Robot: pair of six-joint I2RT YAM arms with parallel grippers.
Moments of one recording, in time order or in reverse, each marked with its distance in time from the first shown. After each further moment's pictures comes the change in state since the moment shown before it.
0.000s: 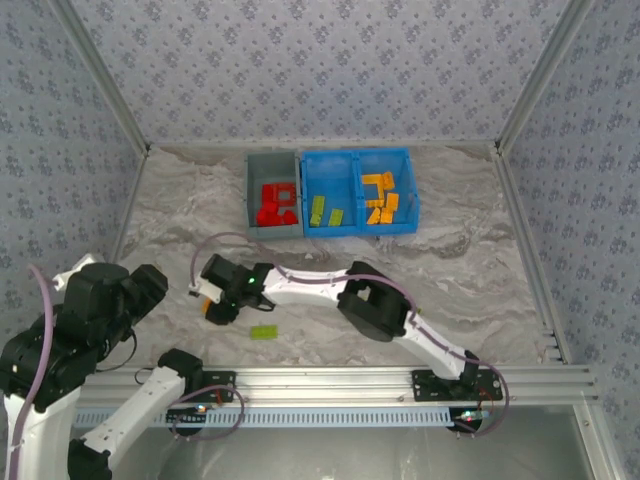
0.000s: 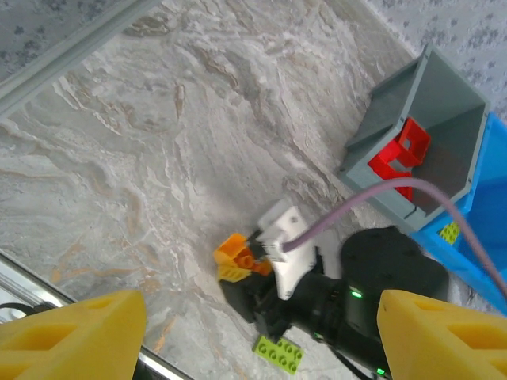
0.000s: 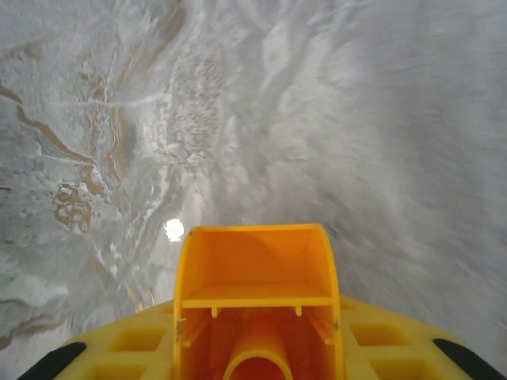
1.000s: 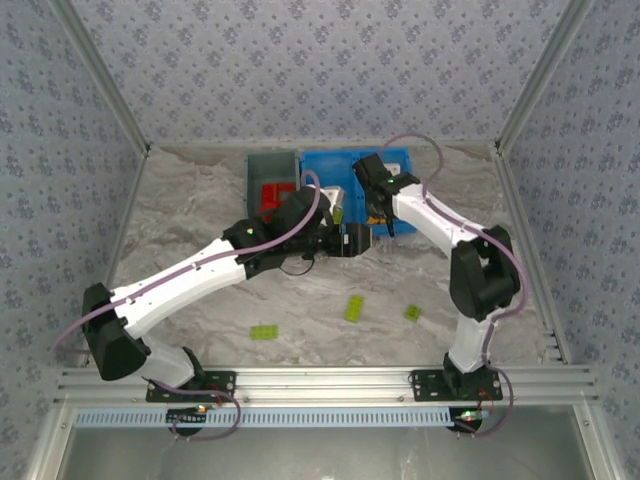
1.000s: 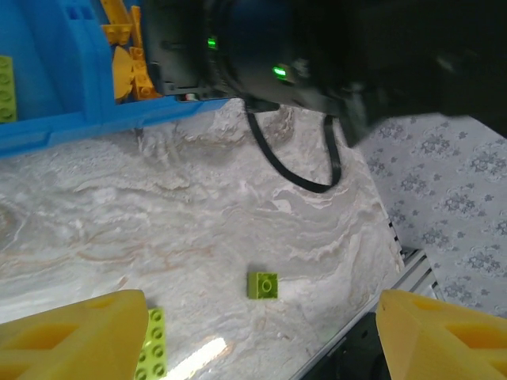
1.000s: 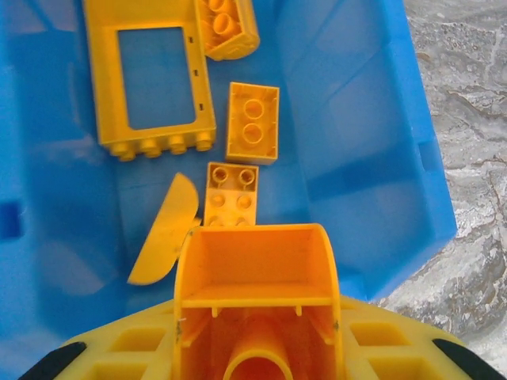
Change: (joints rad) left arm -0.572 0.803 -0.028 1.086 0.412 0.229; right arm -0.729 -0.446 -0.303 -0.422 0.630 0.453
